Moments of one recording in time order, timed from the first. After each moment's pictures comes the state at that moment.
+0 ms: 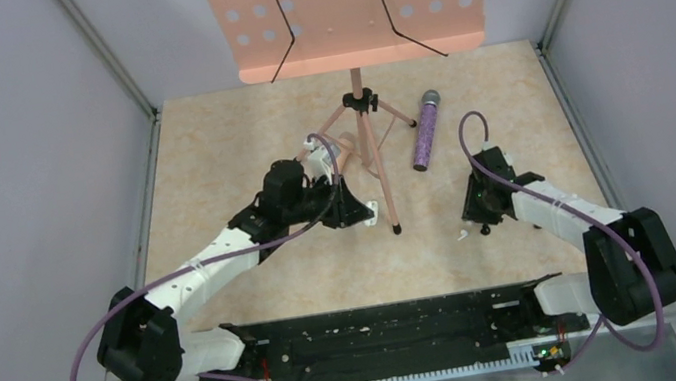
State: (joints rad) left arm -0.66 1.28 0.81 0.02 0.52 -0.54; right arm 0.25 1.27 0.60 -0.42 0.10 0.58
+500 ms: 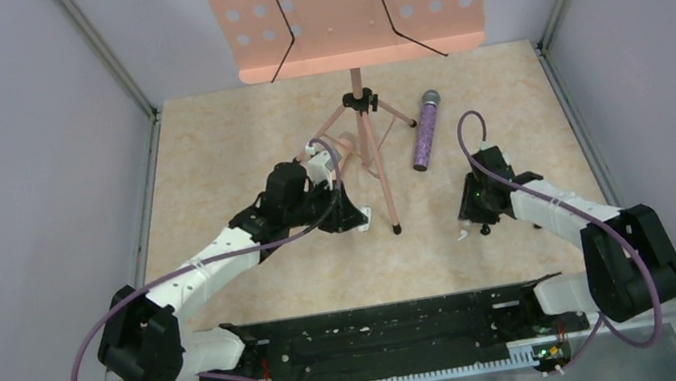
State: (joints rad) left arm -0.66 1.28 0.81 -0.09 0.45 -0.44; right arm 0.25 1.28 0.60 -0.39 0.06 0.58
